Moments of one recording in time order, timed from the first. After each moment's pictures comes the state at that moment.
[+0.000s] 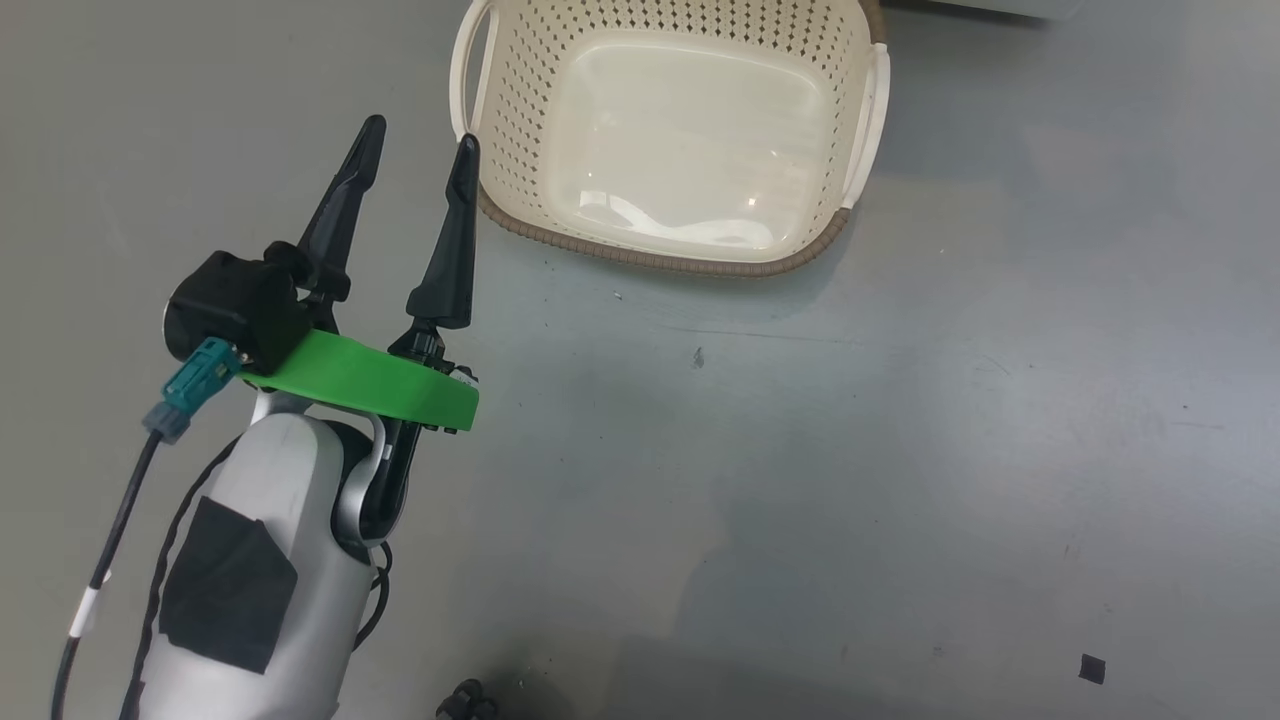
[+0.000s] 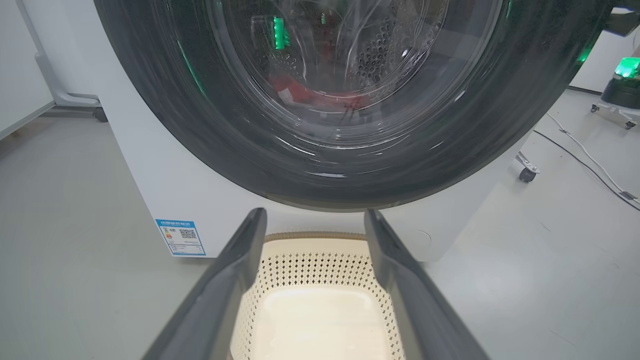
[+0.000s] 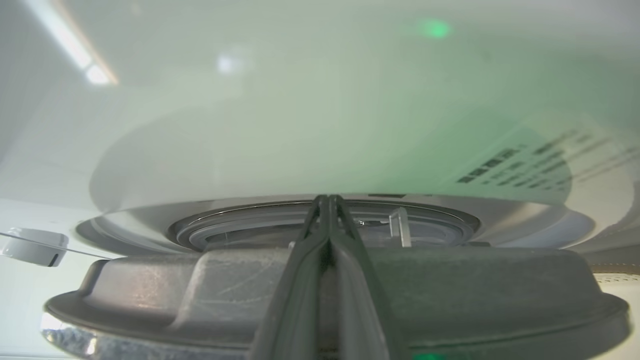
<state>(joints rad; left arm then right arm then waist) -0.53 0.05 -0.32 0.23 -0.47 -0.09 -0.25 -1.32 -0.20 0.01 0.60 1.45 -0.01 0.48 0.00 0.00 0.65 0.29</state>
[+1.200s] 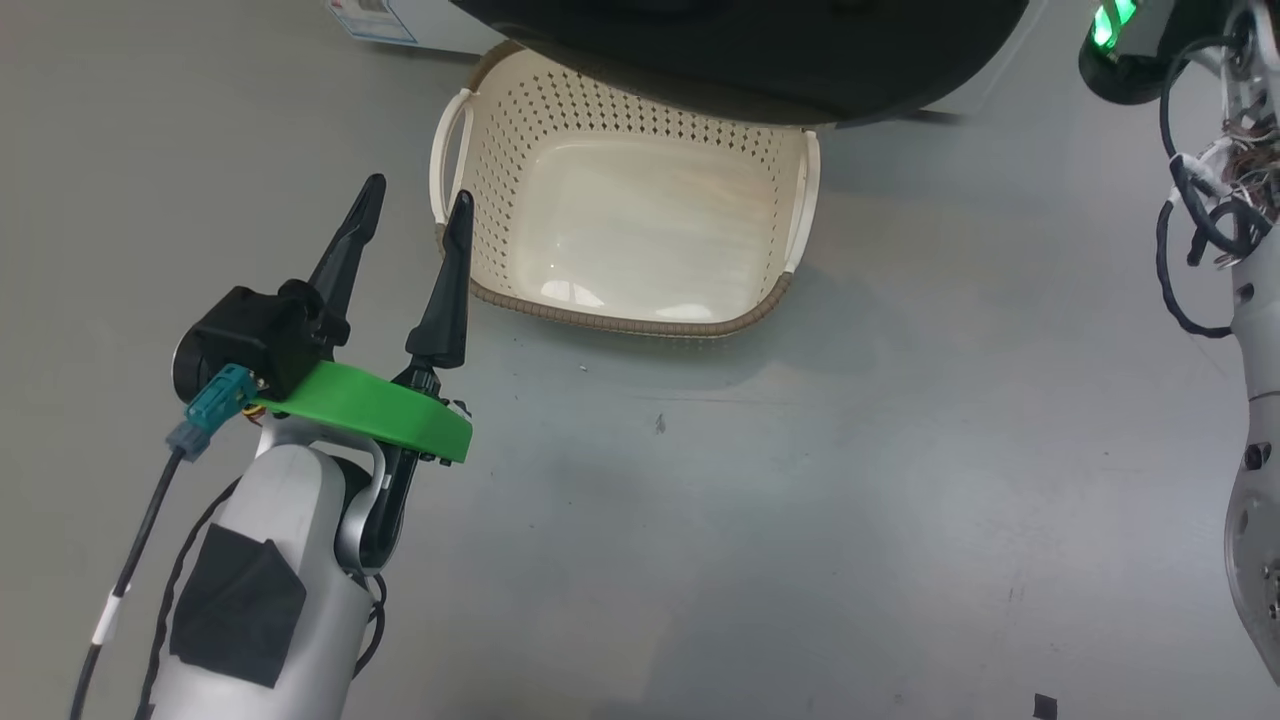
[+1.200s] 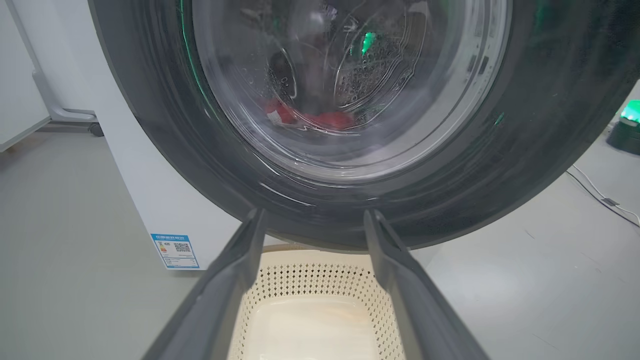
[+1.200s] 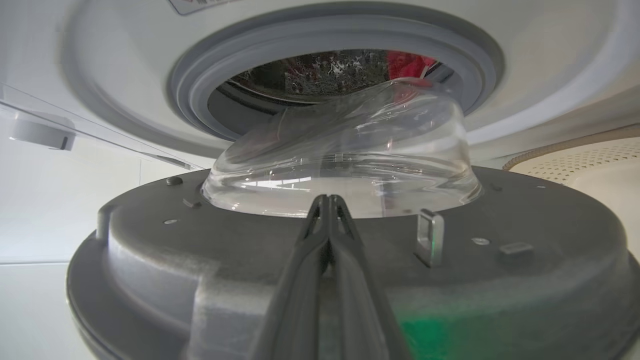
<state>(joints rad) -0.50 0.04 -0.29 0.31 -0.44 -0.11 -0.25 -1.16 -0.16 0.06 0.71 1.58 0.10 0.76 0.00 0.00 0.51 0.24</state>
